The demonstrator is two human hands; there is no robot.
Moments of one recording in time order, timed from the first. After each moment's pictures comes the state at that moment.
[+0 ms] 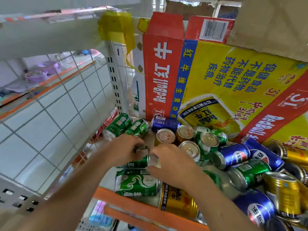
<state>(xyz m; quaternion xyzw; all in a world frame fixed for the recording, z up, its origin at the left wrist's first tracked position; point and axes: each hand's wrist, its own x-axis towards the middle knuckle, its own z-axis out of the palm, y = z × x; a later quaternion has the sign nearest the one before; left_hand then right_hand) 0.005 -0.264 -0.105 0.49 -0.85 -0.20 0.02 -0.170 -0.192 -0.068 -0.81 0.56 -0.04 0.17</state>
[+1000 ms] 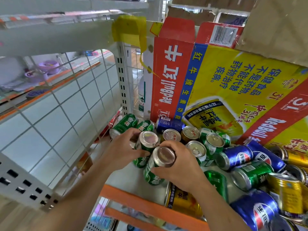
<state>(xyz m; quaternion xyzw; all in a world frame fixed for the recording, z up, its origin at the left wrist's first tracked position) 0.027 -0.244 -0.124 0.56 -0.71 -0.33 0.27 -0.171 -0.179 -0.103 -0.69 0.59 -0.31 0.28</state>
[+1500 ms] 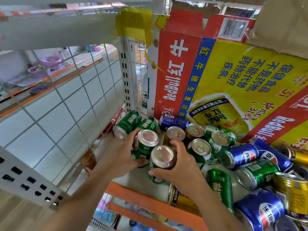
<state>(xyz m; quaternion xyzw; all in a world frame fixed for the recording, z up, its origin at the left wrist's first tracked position) 0.036 -0.230 -0.143 0.52 -0.71 -0.39 0.28 -0.165 -0.173 -0.119 -0.64 0.64 -0.27 0.34</state>
